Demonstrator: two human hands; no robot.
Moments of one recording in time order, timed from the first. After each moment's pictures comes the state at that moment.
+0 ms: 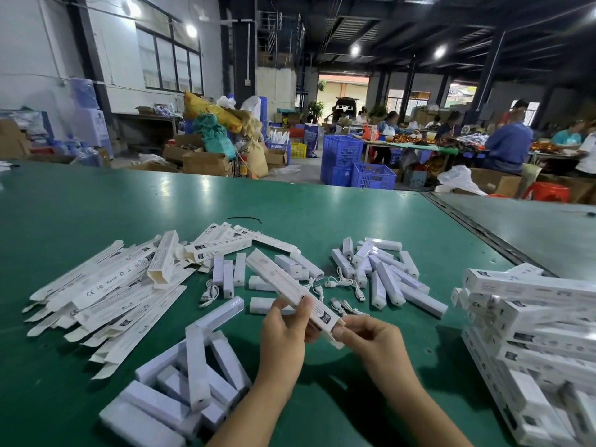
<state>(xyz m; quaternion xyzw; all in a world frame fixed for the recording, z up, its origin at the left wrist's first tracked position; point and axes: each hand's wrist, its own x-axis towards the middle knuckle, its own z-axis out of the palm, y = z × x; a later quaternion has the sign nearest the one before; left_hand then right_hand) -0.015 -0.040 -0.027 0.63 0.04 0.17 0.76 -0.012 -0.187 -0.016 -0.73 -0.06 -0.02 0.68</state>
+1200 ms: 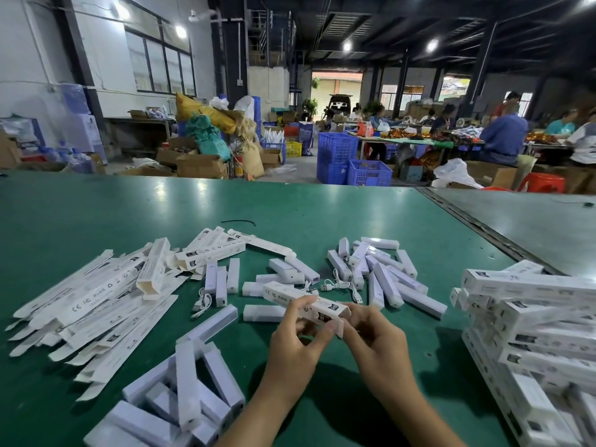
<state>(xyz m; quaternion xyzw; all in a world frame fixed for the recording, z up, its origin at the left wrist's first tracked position) -0.003 -0.044 -0.041 0.73 -0.06 0.15 0.66 -0.001 -0.189 -0.025 -0.77 -0.15 -0.20 0.59</state>
